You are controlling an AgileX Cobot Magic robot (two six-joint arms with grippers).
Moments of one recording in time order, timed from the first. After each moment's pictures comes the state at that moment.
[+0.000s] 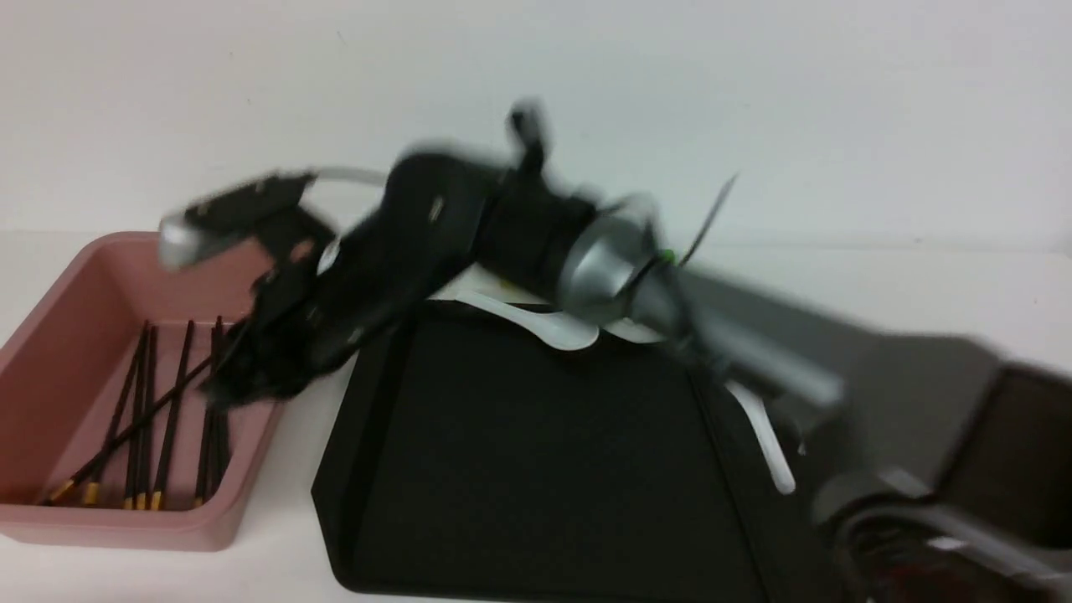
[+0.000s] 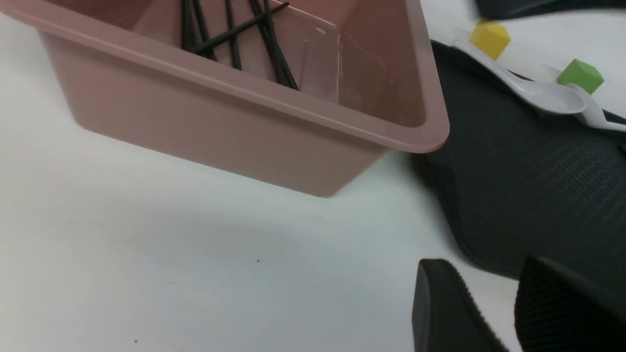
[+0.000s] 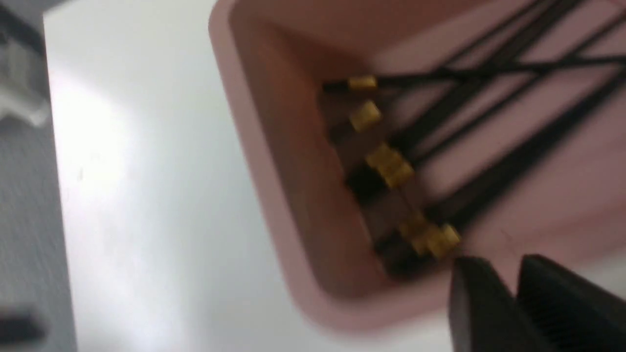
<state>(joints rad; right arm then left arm) 0.79 2.31 -2.29 0.55 0.96 -0.41 -0.11 -0.01 0.03 -0.11 0.38 -0.31</state>
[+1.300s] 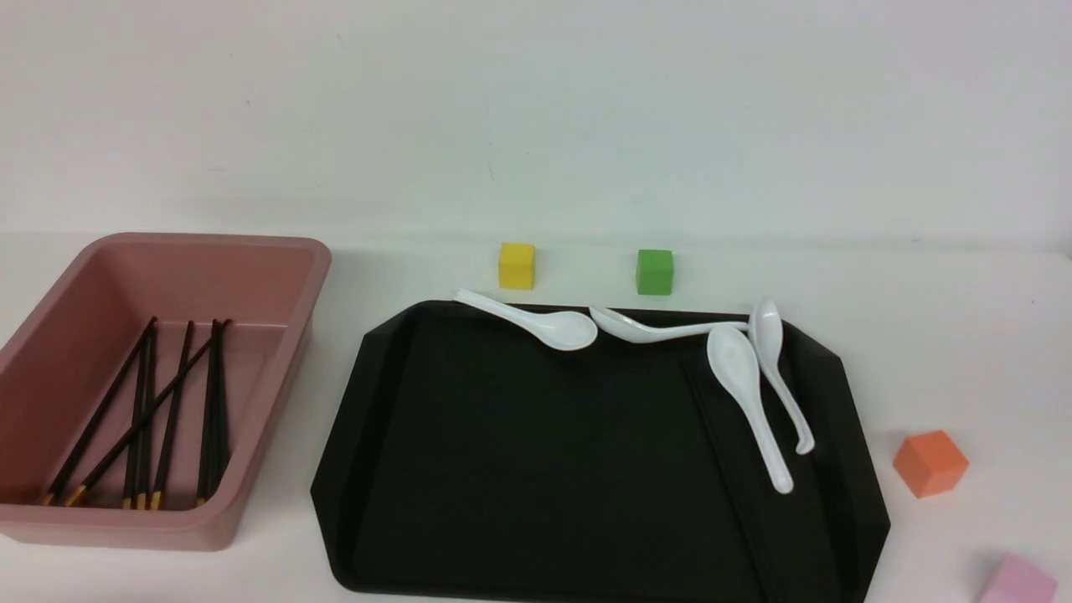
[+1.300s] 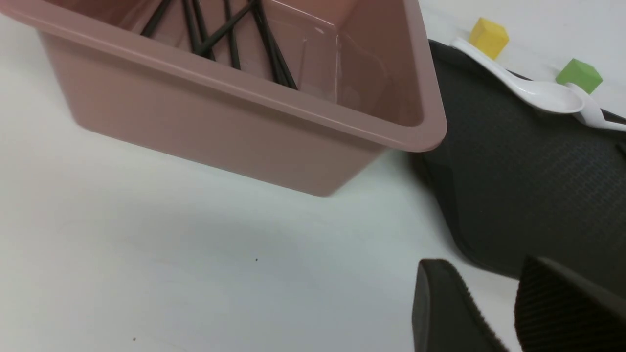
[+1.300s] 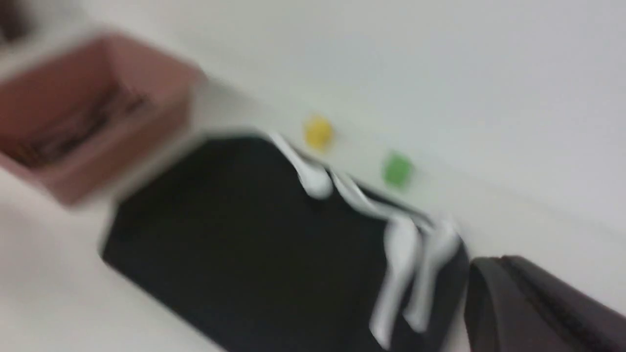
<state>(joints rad) 0.74 0.45 -0.84 -0.29 0.74 0.26 -0.11 -0.01 0.03 -0.11 0.38 -0.31</state>
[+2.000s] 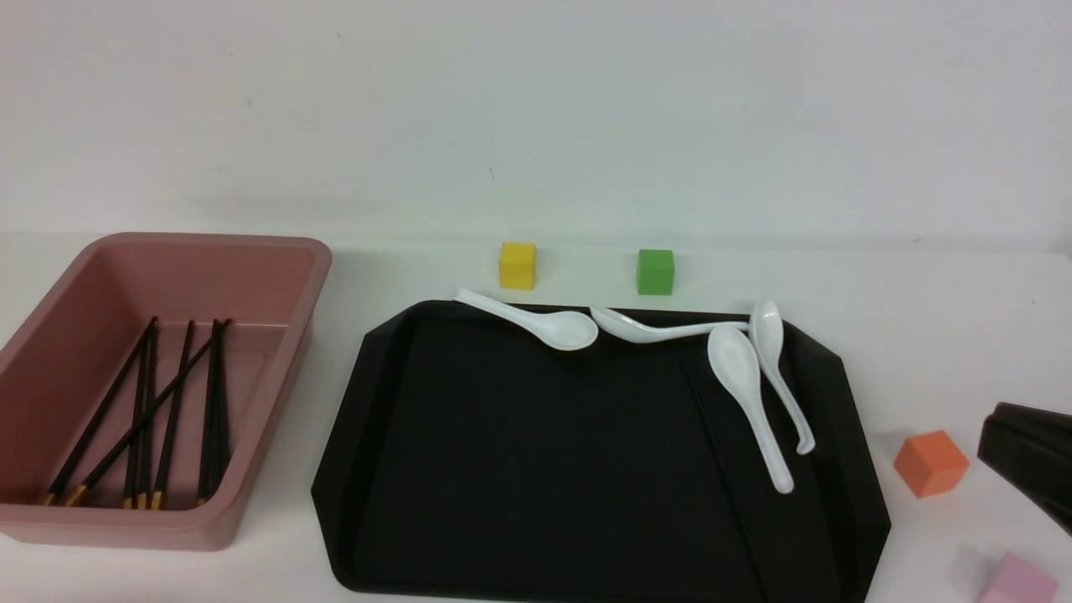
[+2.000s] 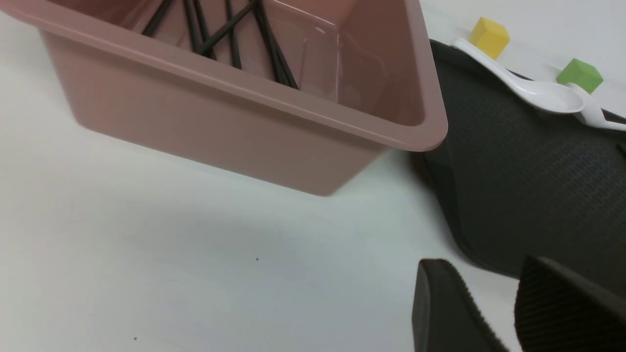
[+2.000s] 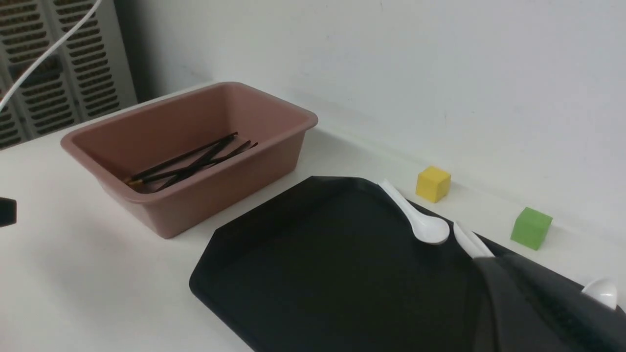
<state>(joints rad) 0.74 0.48 -0.50 -0.25 0.25 0.29 -0.11 -0.01 0.03 -0.11 0.38 -0.31</state>
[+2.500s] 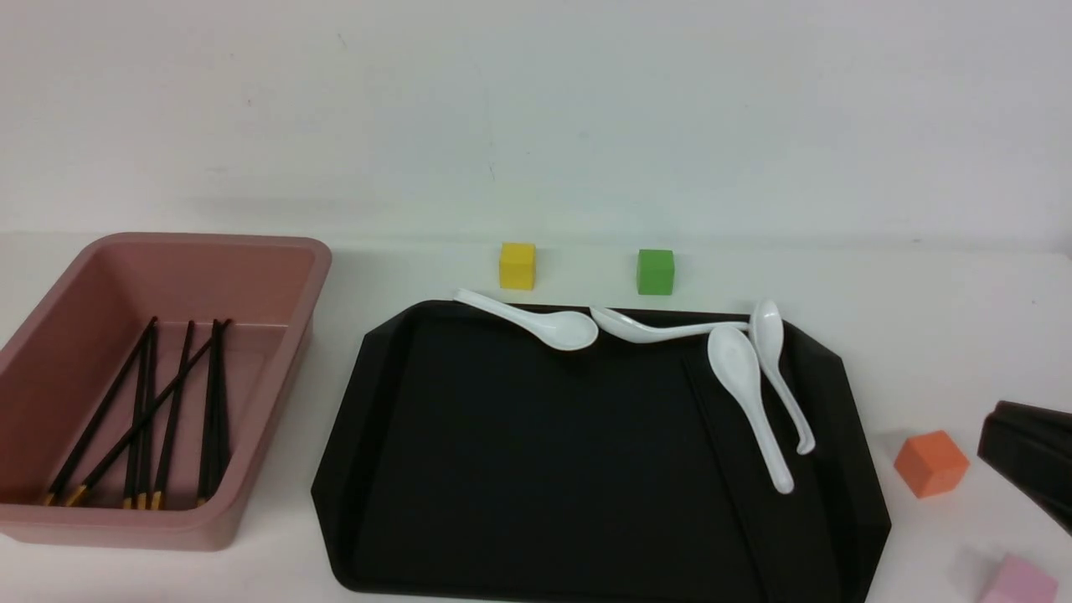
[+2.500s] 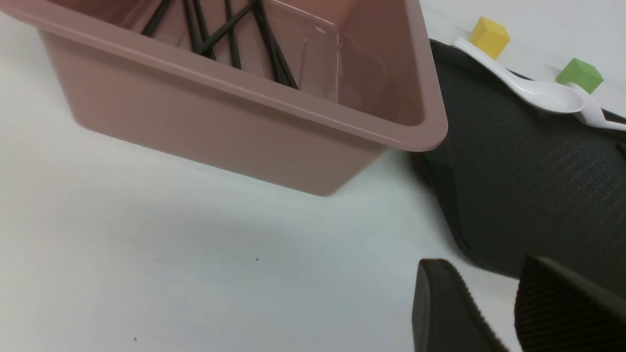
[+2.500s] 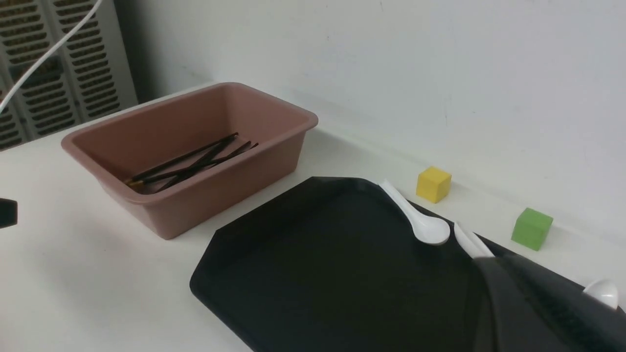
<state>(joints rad) 0.74 0.48 -0.49 -0.25 0.23 0.29 -0.11 -0.01 0.03 -0.11 0.38 -0.31</state>
